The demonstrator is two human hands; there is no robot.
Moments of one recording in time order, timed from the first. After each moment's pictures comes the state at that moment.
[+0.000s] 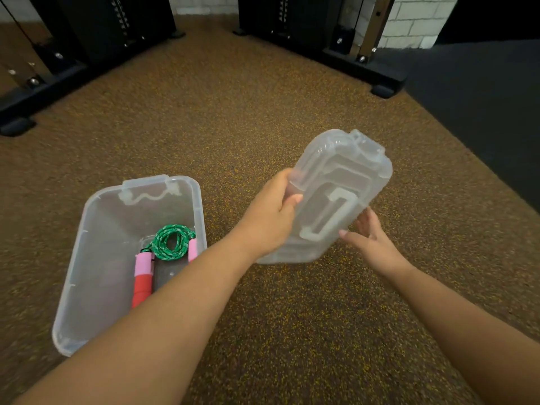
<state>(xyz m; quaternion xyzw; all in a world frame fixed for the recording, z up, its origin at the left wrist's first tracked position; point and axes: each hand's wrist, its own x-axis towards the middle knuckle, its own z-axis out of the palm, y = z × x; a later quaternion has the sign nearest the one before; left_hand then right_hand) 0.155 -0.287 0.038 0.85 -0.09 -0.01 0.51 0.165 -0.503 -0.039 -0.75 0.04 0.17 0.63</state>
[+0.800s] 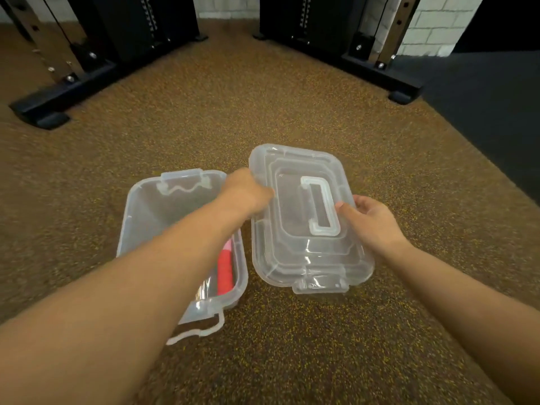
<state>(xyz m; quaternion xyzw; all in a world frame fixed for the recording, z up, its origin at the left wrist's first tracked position) 0.160 -0.211 0.063 0.87 0.21 -0.09 0.45 0.163 -0.435 0.008 -0.84 0.09 0.10 0.52</state>
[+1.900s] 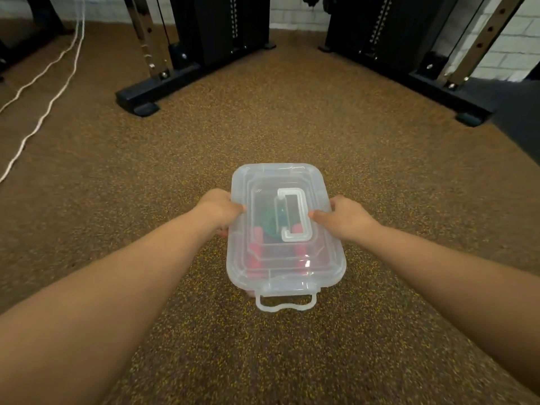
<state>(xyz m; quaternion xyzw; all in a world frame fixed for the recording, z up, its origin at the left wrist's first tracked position) 0.067 -0.024 0.044 0.79 0.32 -0.11 0.51 0.131 -0.242 0.040 -0.94 -0.05 0.21 0.25</state>
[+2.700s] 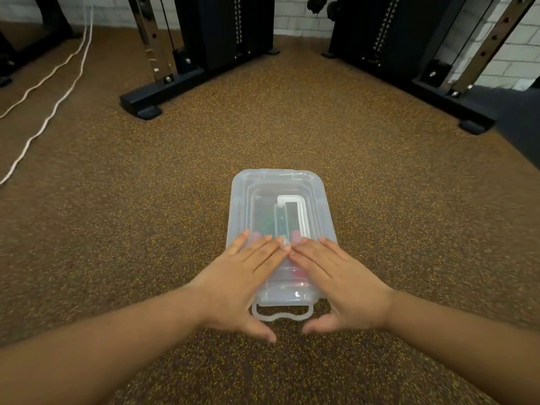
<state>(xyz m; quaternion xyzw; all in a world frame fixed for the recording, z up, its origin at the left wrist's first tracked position) -0.017 -0.065 0.022 0.97 -0.20 -0.13 -0.01 0.067 -0.287 0.005 -0.83 -0.55 0.03 -0.03</state>
